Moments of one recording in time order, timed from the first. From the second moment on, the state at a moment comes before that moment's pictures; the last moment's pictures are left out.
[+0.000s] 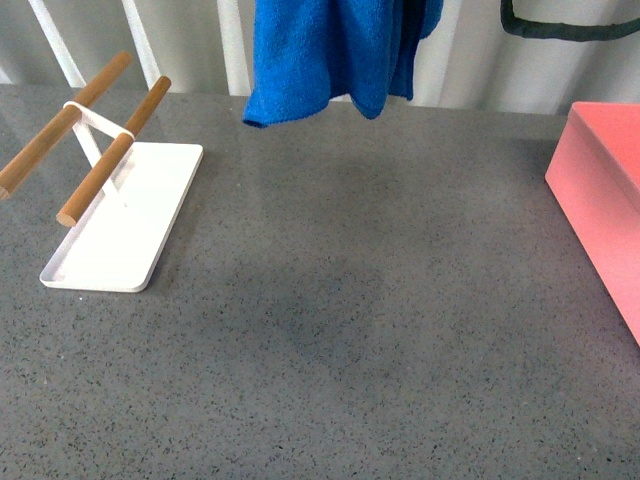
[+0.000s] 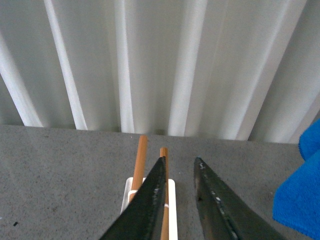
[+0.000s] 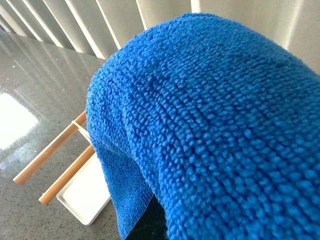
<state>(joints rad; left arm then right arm) -0.09 1.37 0.47 0.89 -0.09 -0.02 0.41 1.78 1.08 0.37 -0.24 0.13</state>
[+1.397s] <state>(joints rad) 0.00 0.52 0.02 0.52 0.00 -0.01 0.39 1.78 1.06 0.26 -0.15 0.08</state>
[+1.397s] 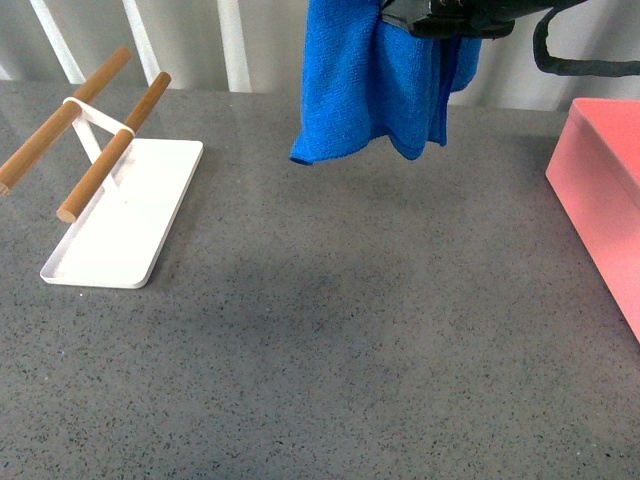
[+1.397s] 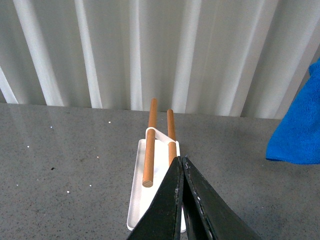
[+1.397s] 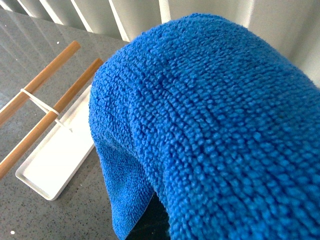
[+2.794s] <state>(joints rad) 0.00 0.00 0.02 0.00 0.00 -0.01 0.37 1.79 0.99 0.22 -0.12 0.01</state>
